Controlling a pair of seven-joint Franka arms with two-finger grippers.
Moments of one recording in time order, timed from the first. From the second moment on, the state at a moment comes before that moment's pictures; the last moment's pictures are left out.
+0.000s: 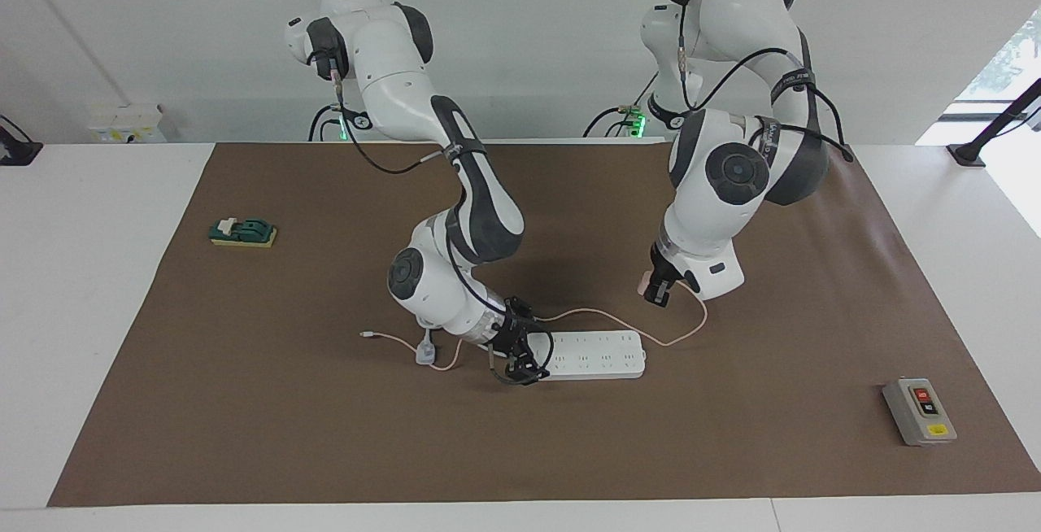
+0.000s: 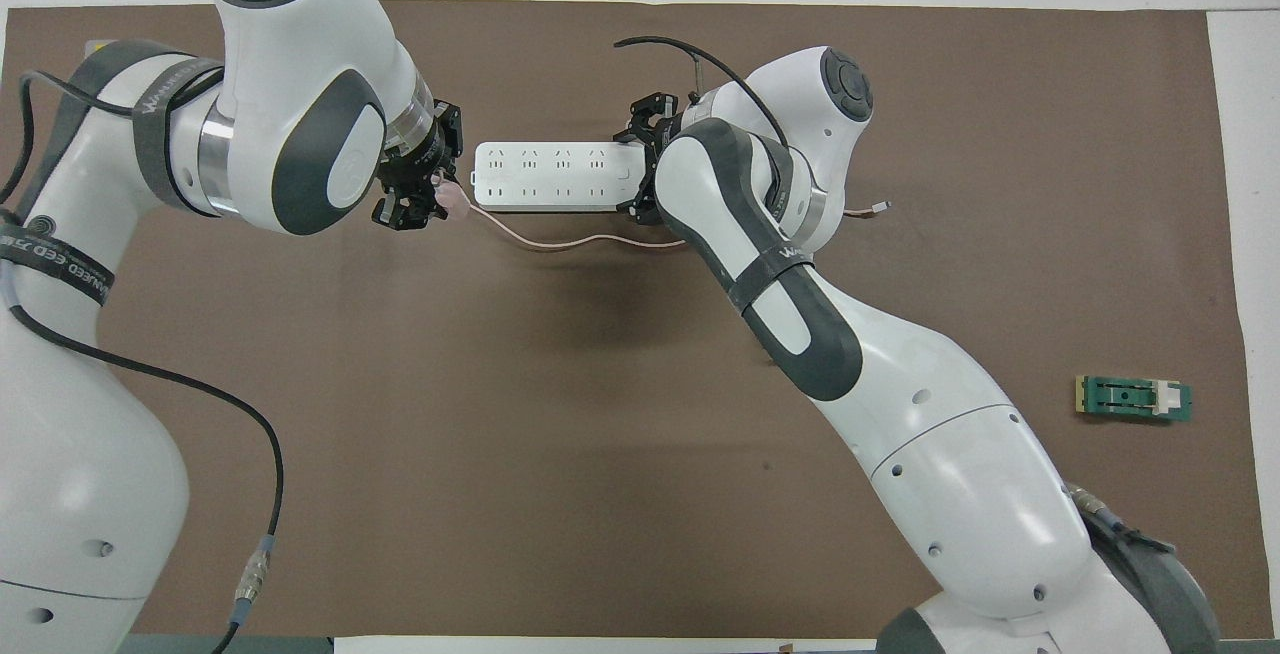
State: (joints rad) left arm -0.35 0.48 -0.04 -1.36 0.00 1.68 -1.28; right arm 0.50 0.86 -0.14 -1.23 0.86 2.21 1.46
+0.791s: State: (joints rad) left arm -0.32 0.05 -0.03 -2.08 0.09 2.03 -0.62; right arm 0.49 0.86 -0.15 -1.22 0.84 2.21 1.46
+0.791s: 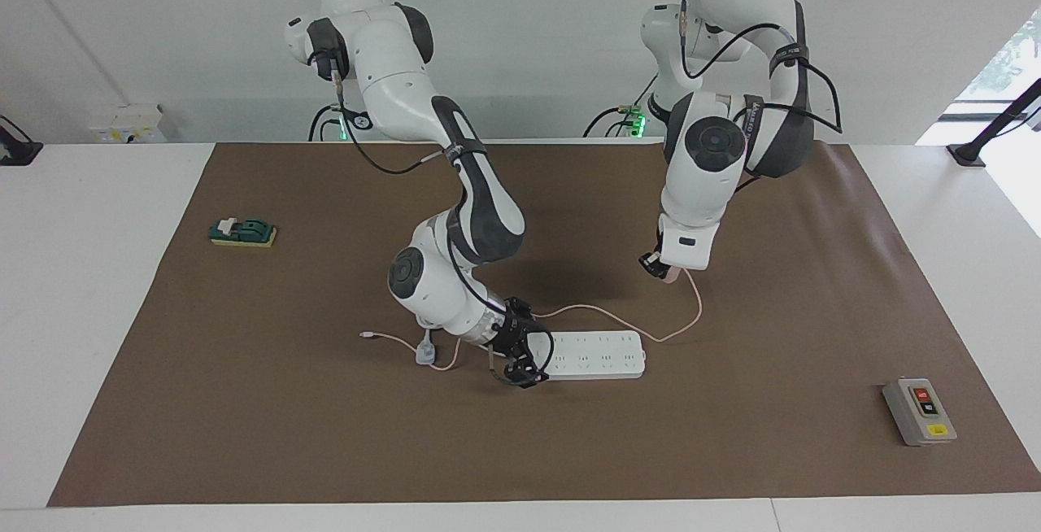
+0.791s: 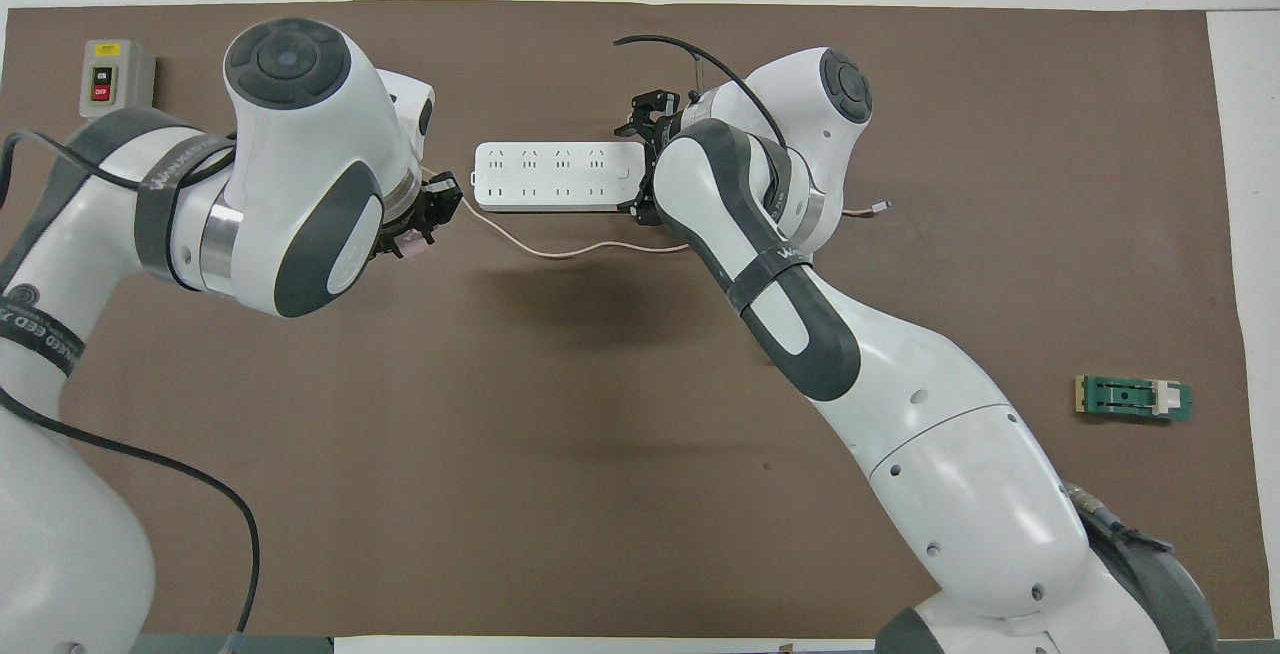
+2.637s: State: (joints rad) left arm 0.02 -0.07 -0.03 -2.08 0.10 1.92 -0.13; right arm 0.27 0.29 -0.23 -1.45 0.17 1.48 0.47
